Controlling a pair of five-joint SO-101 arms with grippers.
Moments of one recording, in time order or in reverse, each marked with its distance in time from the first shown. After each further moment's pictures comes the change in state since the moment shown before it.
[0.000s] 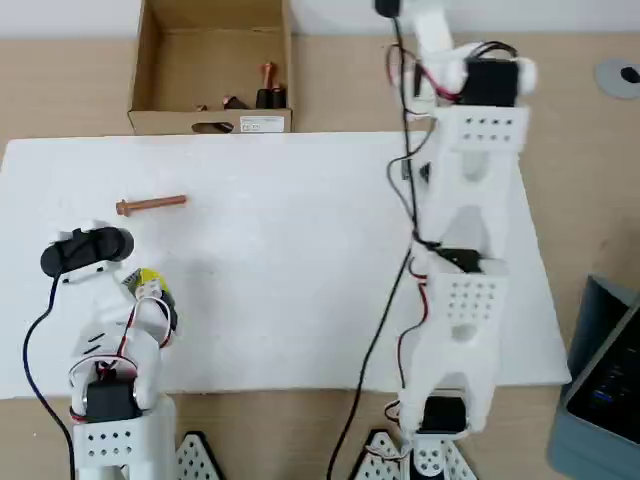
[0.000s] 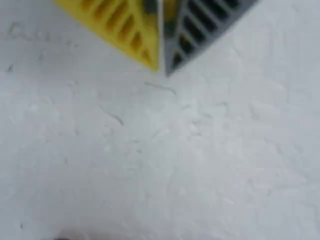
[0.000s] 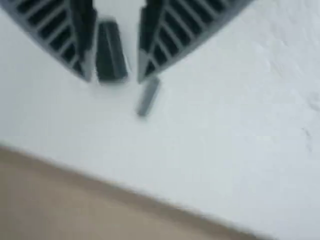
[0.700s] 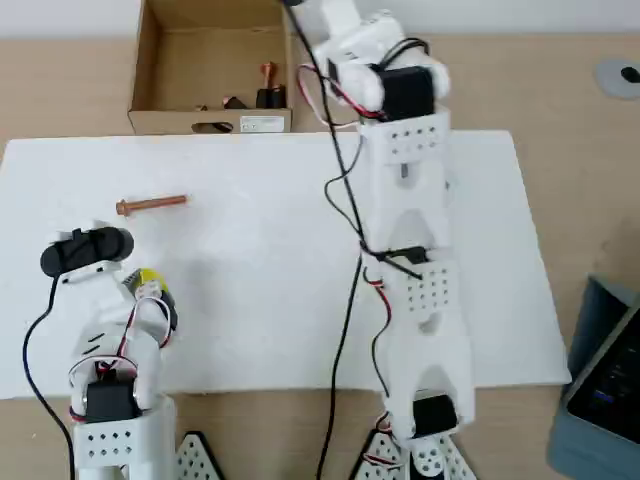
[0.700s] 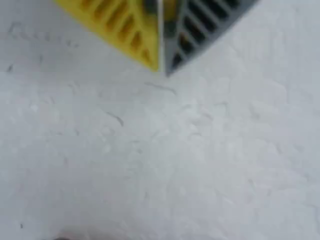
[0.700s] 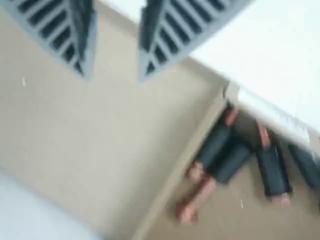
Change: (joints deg) left arm 0.0 0.0 0.0 0.0 0.0; right arm -14.6 8.4 -16.4 -12.0 -1.4
